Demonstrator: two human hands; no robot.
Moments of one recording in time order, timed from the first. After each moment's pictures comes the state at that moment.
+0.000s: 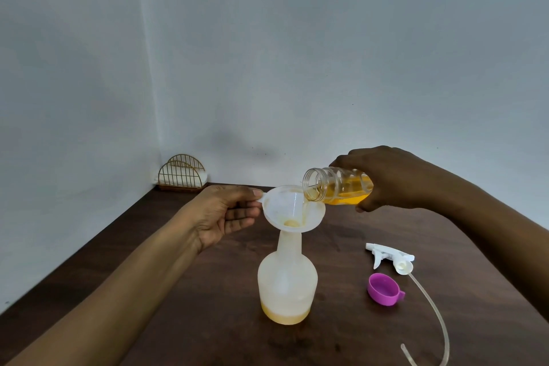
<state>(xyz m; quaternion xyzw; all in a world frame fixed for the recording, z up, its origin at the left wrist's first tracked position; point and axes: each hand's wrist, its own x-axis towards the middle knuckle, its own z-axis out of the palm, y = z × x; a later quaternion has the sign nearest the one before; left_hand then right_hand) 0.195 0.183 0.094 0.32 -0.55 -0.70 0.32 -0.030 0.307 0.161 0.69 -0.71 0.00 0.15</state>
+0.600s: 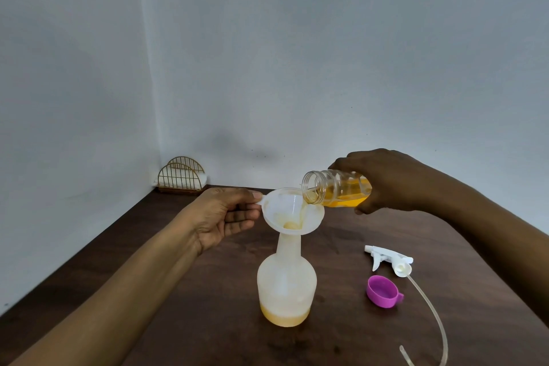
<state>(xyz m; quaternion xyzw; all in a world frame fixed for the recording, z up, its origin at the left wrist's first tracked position) 0.195 0.183 0.094 0.32 -0.54 -0.71 0.32 -0.028 0.309 0.162 0.69 -0.71 0.00 0.15</state>
